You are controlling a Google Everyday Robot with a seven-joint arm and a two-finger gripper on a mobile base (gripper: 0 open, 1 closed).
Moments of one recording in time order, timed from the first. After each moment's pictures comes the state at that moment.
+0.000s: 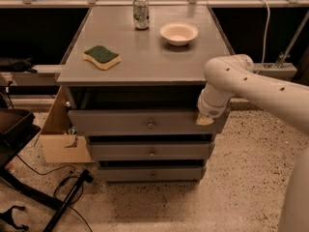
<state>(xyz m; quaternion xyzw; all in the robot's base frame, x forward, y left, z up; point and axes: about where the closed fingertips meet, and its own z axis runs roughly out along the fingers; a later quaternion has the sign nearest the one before) 0.628 -0.173 0.635 -0.69 0.72 0.00 0.09</state>
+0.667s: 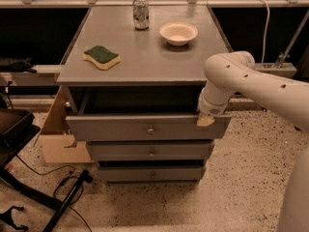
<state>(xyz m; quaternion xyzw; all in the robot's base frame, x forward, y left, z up) 0.625 -0.171 0.645 -0.69 0.72 0.00 0.08</state>
